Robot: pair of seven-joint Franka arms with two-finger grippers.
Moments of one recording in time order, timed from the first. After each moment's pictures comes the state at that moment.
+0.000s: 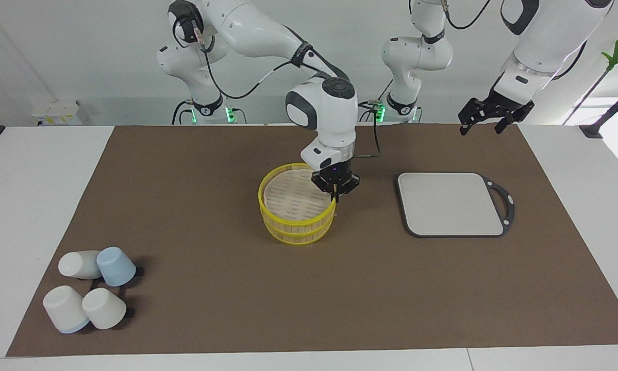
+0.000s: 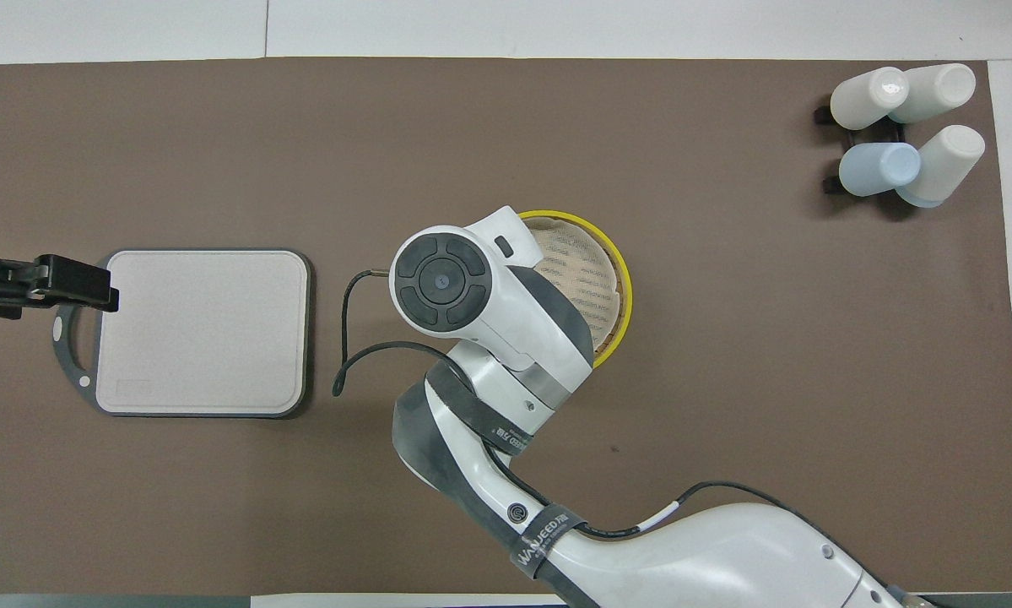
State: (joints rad) left arm -0.22 -0.09 0.14 -1.68 -0.02 1.53 -0.06; right arm 0.61 0.50 0.11 -1.49 -0.15 2.12 0.97
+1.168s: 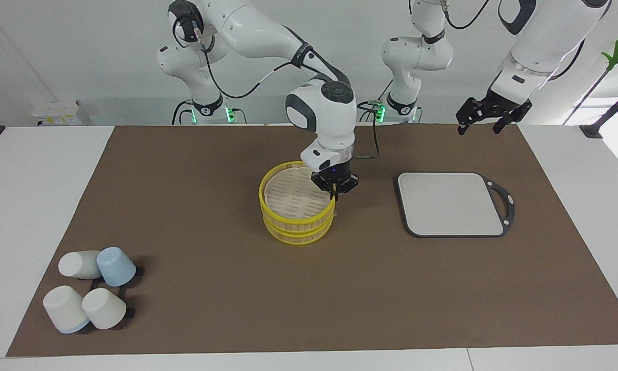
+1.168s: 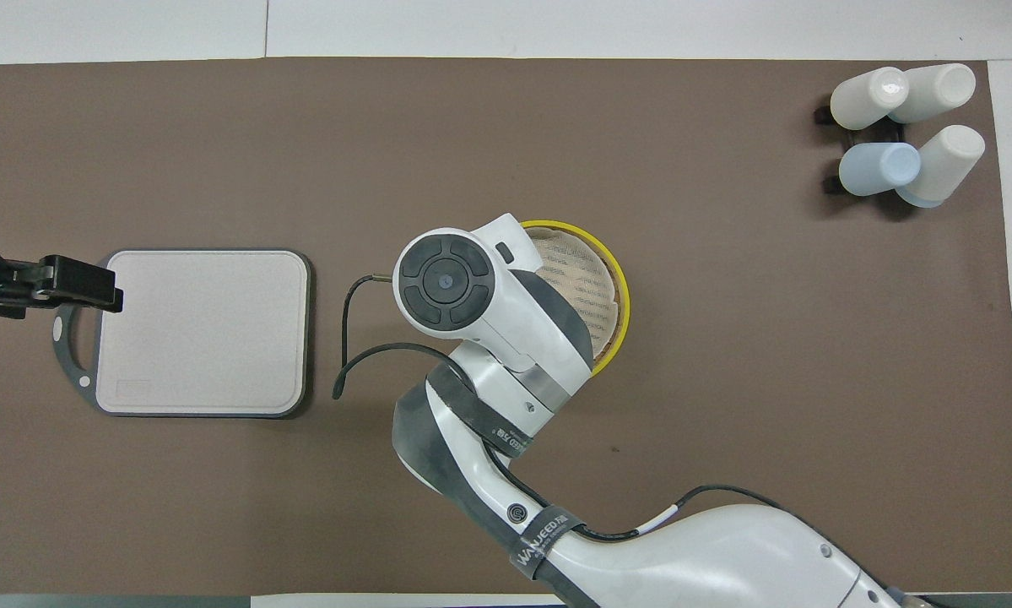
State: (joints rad) left arm -0.22 -0.09 0.14 -1.68 -0.02 1.53 -0.06; right arm 0.61 0.49 0.11 -1.50 -0.12 2.12 0.97
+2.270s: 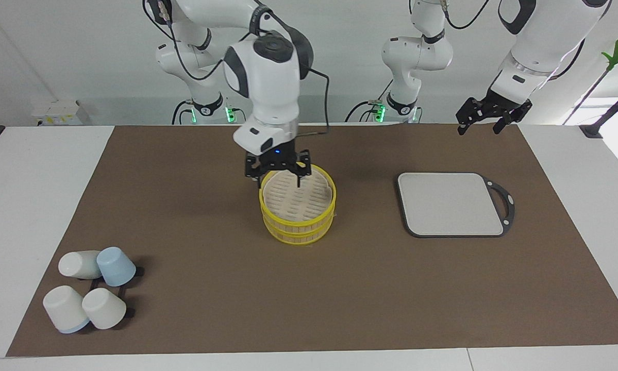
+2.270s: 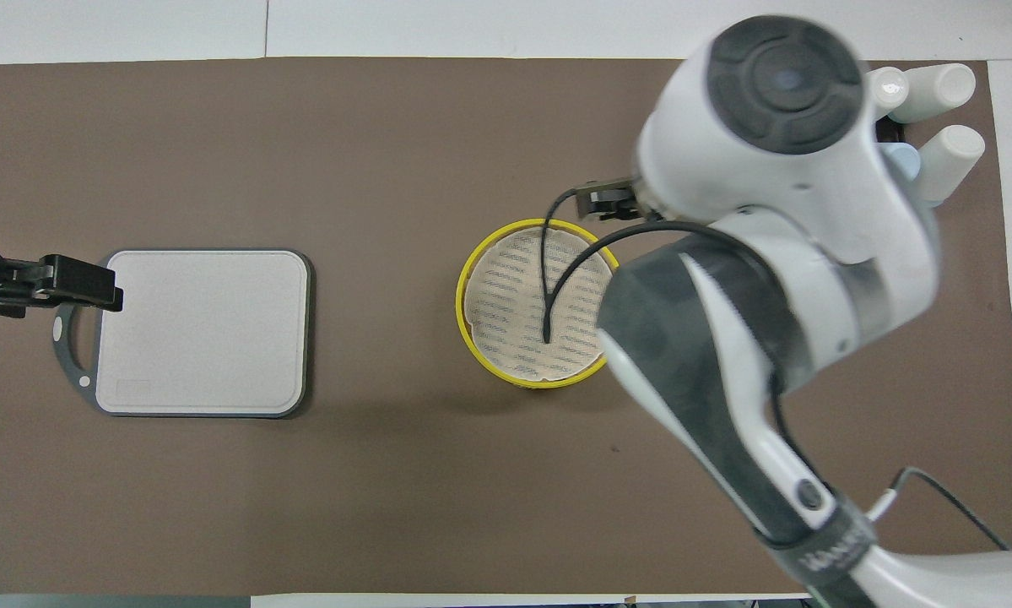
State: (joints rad) left arm -0.22 -0.09 0.14 -1.68 -0.02 1.54 -0.06; right arm 0.28 0.24 0.09 -1.40 -0.13 1.71 0.29
